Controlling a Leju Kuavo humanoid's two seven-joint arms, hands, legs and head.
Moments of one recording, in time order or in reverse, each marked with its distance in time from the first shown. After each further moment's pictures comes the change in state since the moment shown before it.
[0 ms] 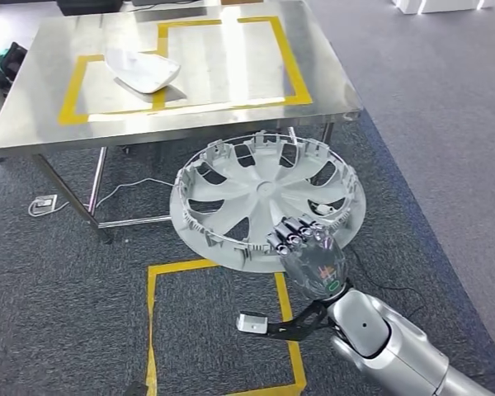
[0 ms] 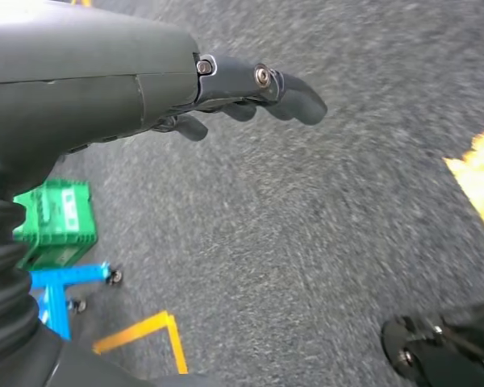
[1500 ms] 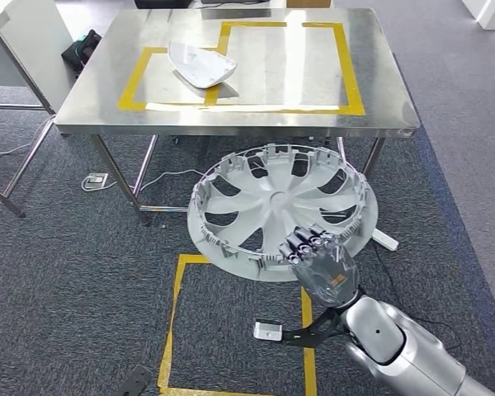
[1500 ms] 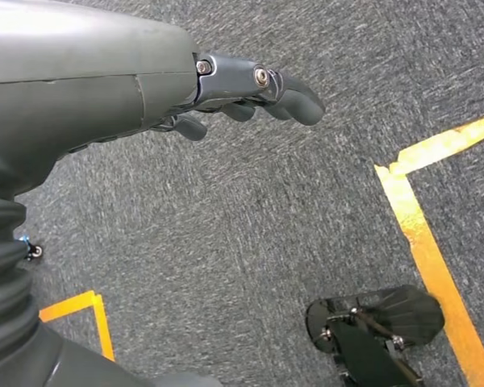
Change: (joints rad) left arm -0.028 0.025 -0.021 0.000 -0.020 -0.049 -0.231; right arm 0.027 -0.061 -0.007 0.006 0.000 0.002 -0.039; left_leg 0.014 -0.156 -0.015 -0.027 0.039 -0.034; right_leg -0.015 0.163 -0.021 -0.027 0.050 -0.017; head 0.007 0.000
